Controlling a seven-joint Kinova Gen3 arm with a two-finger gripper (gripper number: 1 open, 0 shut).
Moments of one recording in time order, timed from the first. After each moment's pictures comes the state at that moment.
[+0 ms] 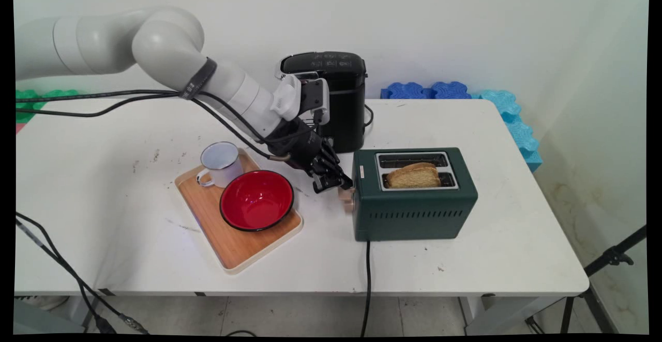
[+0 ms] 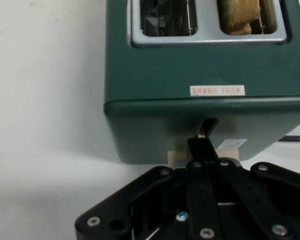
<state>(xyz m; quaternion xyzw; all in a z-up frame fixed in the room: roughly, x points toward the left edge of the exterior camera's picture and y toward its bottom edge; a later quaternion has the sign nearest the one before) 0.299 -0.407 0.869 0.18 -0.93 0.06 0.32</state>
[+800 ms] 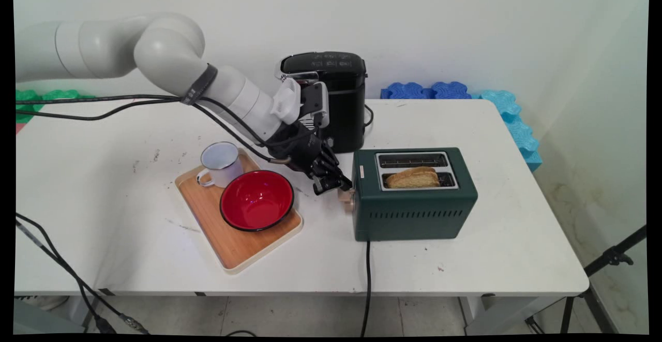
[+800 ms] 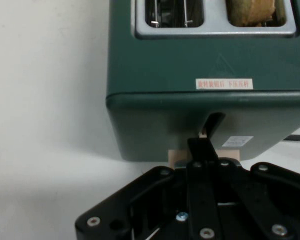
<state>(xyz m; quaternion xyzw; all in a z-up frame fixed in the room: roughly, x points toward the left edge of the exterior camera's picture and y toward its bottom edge) 0.301 -0.407 0.860 0.19 -0.93 0.06 0.31</state>
